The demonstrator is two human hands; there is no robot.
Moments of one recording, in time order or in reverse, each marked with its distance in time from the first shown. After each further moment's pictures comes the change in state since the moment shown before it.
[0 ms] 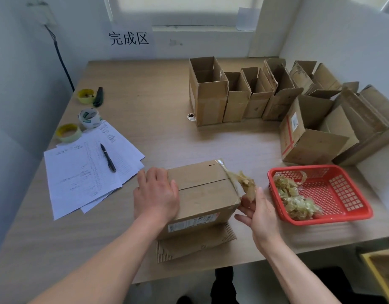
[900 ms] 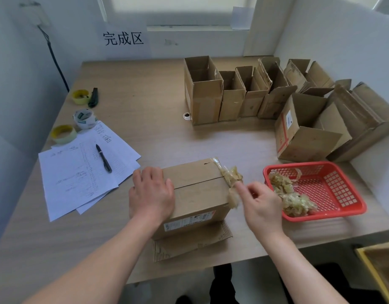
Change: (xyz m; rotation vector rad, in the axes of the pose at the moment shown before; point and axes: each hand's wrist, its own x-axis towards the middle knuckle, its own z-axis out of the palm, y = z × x) left_hand -0.001 0.001 0.002 -0.026 0.024 0.000; right_hand 0.000 -0.018 -0.009 -0.610 0.141 -0.585
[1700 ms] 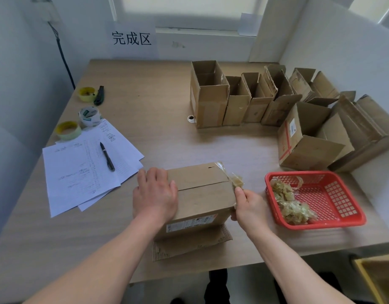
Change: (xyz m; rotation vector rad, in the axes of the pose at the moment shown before) left_hand 0.002 -0.001 0.000 0.018 -0.033 -0.002; right_hand 0.013 0.004 0.032 -0.018 -0.179 0.370
